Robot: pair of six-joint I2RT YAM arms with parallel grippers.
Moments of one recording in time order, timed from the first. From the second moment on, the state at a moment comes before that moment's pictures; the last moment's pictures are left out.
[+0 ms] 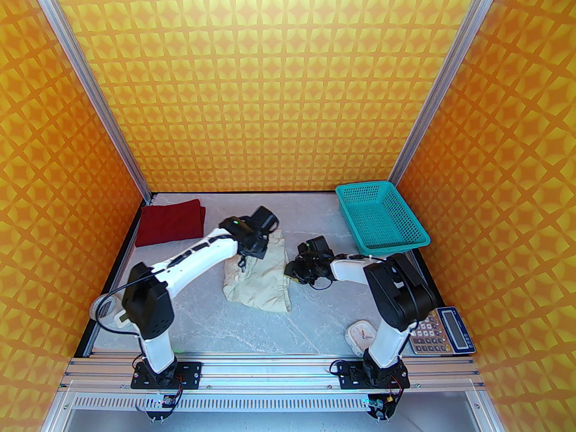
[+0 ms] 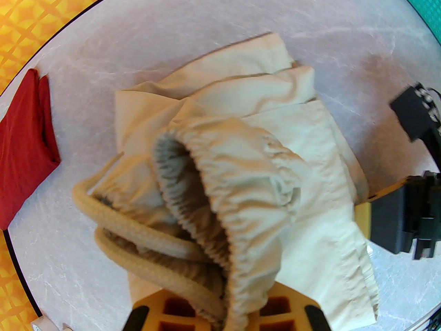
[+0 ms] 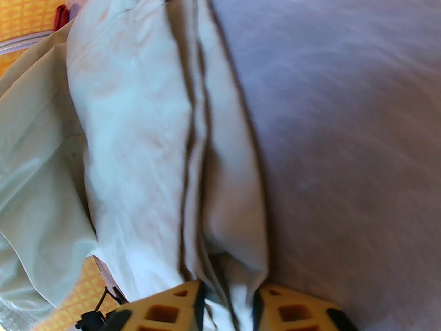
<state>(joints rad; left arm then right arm) -0.77 1.86 1.67 -0.96 -0.31 -0.33 0.39 1.82 0.85 -0.01 -0.58 0.78</state>
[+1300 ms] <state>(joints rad) -0.78 1.57 1.23 -0.51 0.02 -0.59 0.43 1.48 0.99 -0.39 -0.44 0.62</state>
